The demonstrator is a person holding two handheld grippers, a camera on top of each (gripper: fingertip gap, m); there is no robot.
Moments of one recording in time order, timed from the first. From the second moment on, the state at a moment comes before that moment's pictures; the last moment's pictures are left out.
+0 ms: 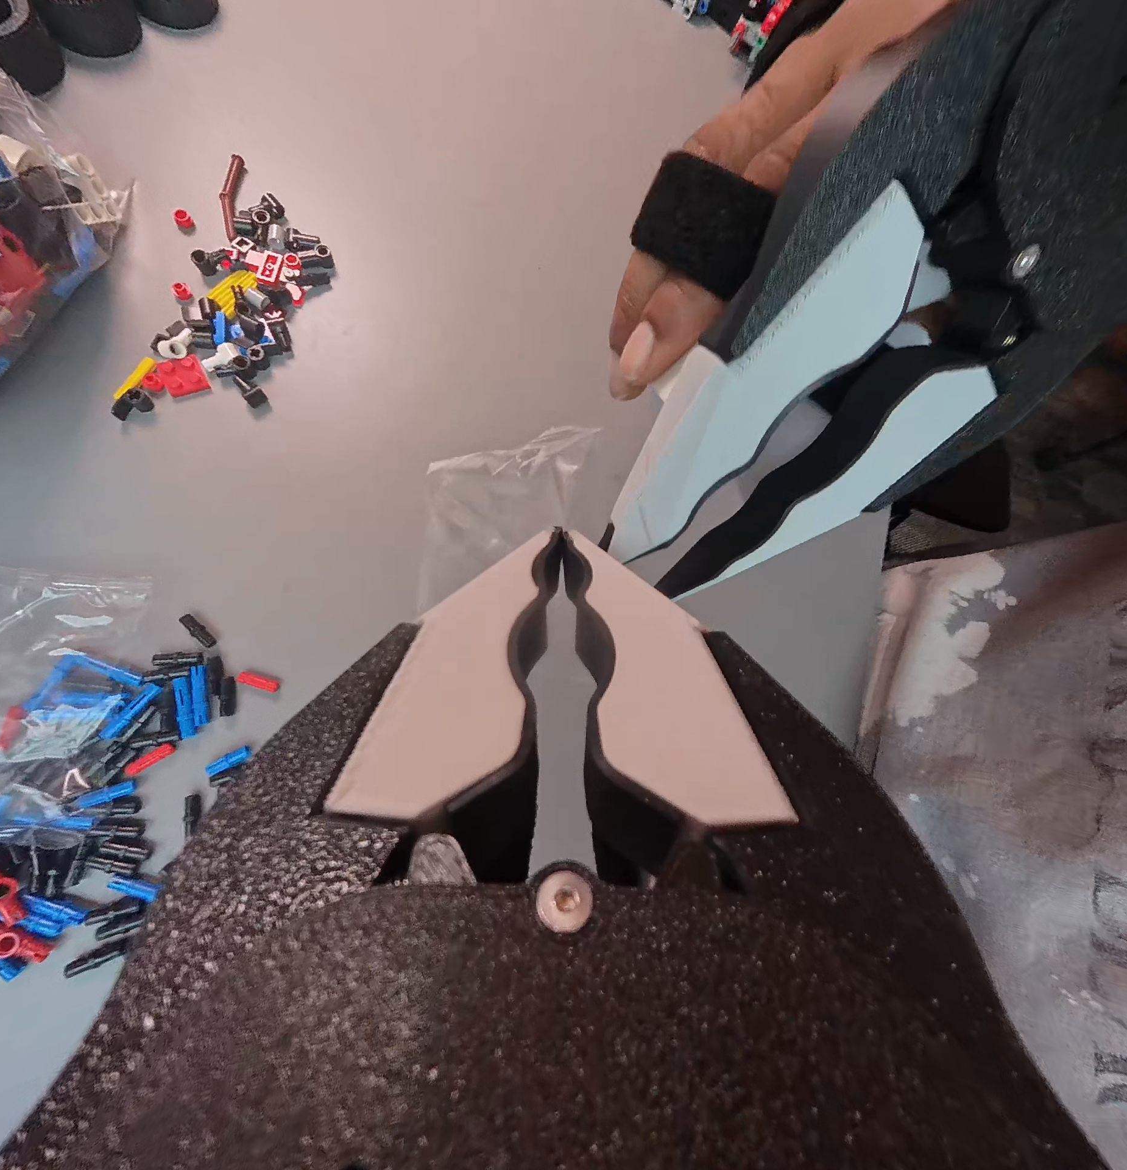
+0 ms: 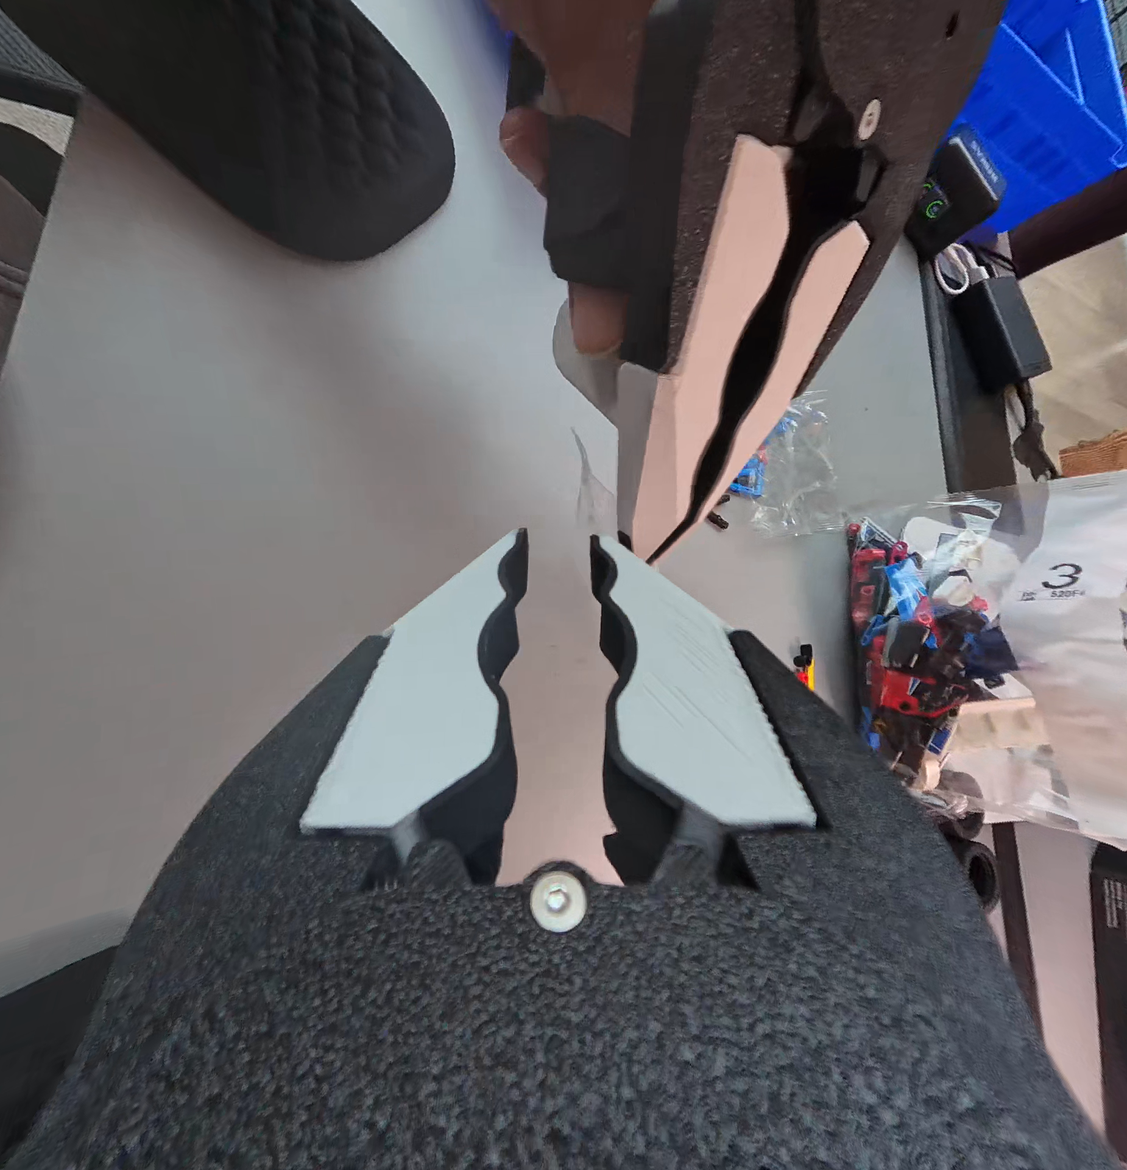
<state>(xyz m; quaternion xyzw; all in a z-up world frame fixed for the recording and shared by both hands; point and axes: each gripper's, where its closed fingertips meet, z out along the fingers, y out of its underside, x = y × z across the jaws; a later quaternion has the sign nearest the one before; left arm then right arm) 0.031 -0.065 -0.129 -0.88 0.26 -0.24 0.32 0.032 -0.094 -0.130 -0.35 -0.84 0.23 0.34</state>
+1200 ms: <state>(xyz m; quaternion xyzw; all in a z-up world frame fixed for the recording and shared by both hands) 0.090 -0.184 -0.088 -0.54 0.38 -0.71 0.25 0.076 -0.165 -0.057 -0.20 -0.70 0.66 0.18</state>
